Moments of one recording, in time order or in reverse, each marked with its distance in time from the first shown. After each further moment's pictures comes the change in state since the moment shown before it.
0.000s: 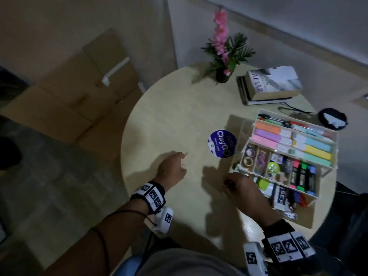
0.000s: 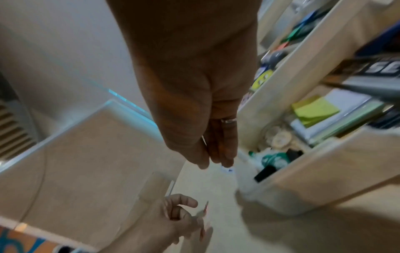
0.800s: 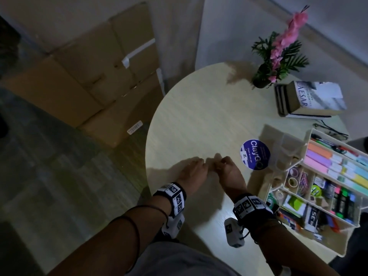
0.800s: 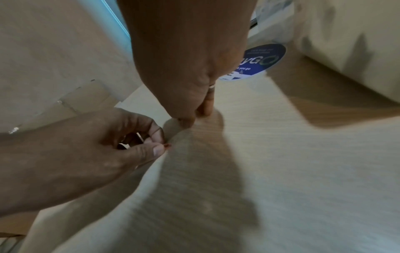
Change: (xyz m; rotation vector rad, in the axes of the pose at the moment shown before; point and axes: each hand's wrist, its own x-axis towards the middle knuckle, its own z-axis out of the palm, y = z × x) left_hand 0.027 -0.070 -0.001 0.292 -0.079 0.328; right_hand 0.140 -0.048 0.134 -0.311 -0.035 0.010
